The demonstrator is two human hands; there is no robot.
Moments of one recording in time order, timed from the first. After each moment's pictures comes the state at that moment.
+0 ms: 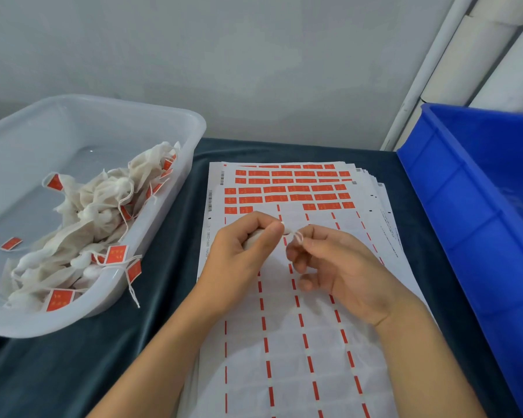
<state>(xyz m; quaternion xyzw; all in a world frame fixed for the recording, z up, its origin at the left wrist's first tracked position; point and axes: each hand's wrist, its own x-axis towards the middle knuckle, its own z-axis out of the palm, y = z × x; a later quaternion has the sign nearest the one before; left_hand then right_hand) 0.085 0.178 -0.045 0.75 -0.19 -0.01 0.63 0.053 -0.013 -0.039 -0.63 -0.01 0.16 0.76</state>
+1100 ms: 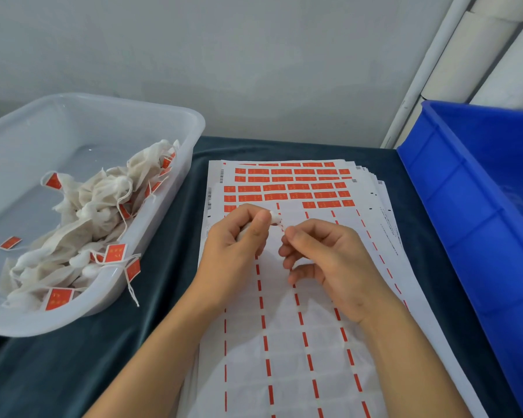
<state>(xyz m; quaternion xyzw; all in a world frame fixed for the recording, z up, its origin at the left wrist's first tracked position) 0.087 0.178 -0.042 0.72 -0.15 -0.01 0.68 0.054 0.007 -0.038 -0.70 0.01 0.02 0.72</state>
